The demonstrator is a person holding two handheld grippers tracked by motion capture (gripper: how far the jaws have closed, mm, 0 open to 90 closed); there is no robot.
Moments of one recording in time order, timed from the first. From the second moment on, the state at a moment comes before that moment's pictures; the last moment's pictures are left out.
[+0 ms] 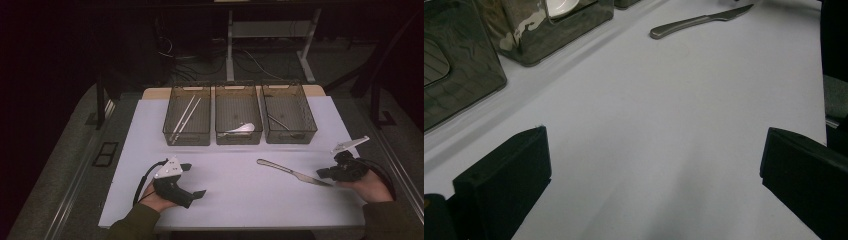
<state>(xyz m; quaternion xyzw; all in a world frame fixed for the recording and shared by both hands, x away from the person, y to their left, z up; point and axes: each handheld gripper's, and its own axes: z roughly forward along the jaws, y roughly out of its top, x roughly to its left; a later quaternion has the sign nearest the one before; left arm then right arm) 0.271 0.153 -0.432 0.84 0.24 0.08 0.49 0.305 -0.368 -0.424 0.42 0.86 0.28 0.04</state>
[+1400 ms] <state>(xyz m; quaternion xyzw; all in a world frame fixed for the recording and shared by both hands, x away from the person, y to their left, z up) 0.271 0.151 -0.434 0.84 0.24 0.07 0.48 0.357 -0.243 -0.420 0.24 0.97 0.09 0.02</state>
